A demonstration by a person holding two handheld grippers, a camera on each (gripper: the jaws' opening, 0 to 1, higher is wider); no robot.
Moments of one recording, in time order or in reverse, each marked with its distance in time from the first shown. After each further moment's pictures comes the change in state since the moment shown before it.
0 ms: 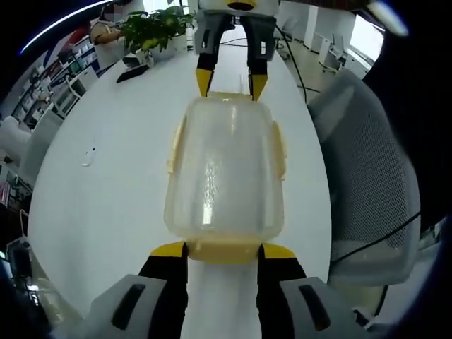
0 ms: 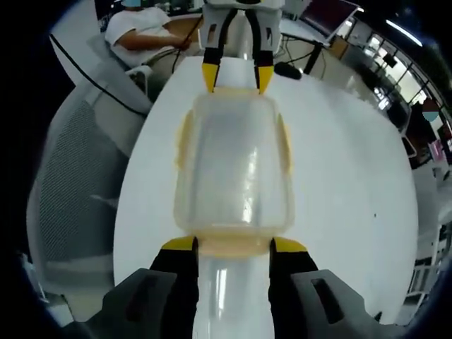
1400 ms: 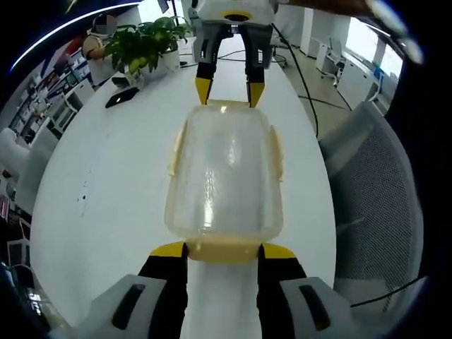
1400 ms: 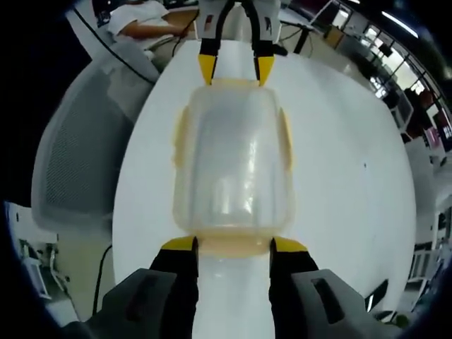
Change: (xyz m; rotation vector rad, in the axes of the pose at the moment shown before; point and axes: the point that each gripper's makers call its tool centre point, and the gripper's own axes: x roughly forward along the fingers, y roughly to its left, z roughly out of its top) left arm 0.043 0.006 0.112 0.031 -0.052 0.001; right arm -0.049 -0.006 -0.110 0.030 0.057 -0.014
